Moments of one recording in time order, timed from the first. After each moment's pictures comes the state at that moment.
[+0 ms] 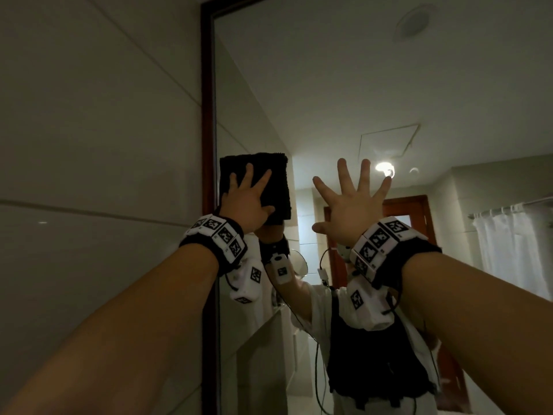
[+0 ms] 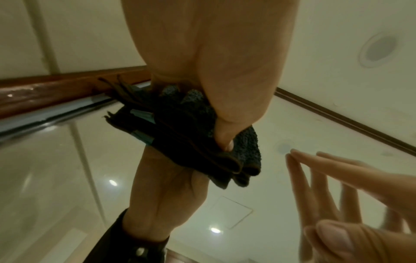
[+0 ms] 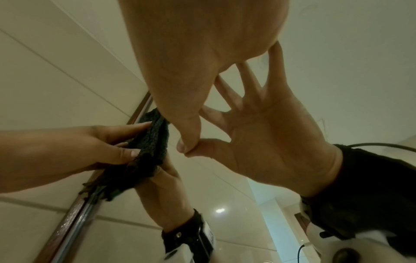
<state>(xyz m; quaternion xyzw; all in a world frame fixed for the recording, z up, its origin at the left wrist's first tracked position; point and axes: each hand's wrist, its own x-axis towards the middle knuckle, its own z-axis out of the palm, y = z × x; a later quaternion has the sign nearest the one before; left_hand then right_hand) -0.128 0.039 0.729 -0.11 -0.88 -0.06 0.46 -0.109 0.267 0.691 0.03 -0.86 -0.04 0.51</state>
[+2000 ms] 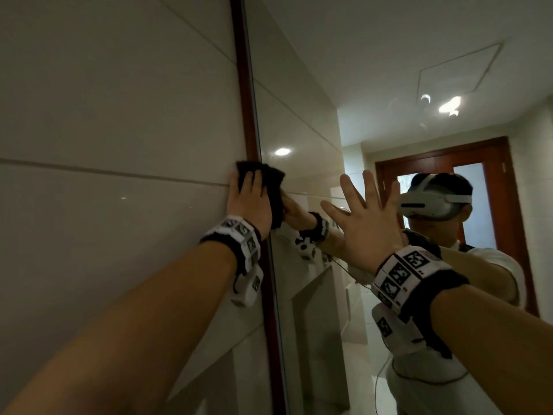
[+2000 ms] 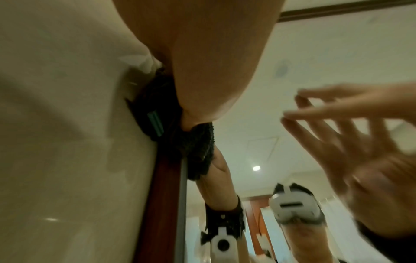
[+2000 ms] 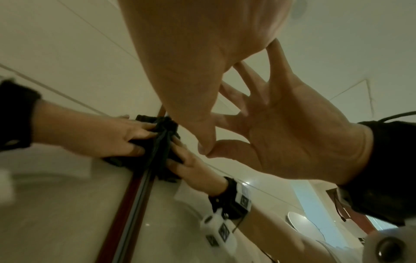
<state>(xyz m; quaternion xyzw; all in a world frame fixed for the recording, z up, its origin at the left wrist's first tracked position) -0.081 -0.006 0.652 0.15 -0.87 0.31 0.34 -0.106 0.206 0.586 0.12 -0.87 -0.09 0.47</state>
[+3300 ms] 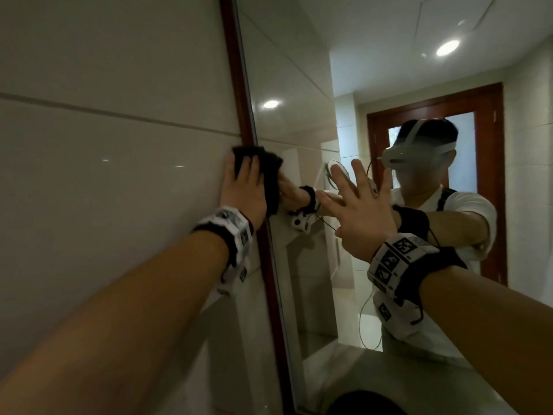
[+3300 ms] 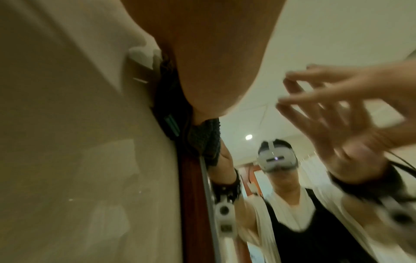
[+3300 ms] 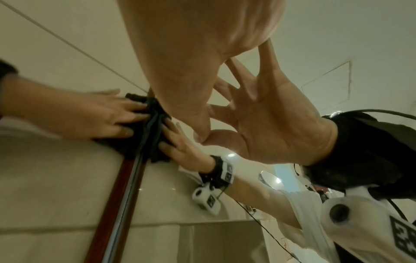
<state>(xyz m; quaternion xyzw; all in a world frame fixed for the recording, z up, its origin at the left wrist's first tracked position) -0.073 -0.015 0.580 0.12 -0.87 0.37 0.31 -0.110 0.205 0.513 0.16 -0.89 -0.12 0.41</state>
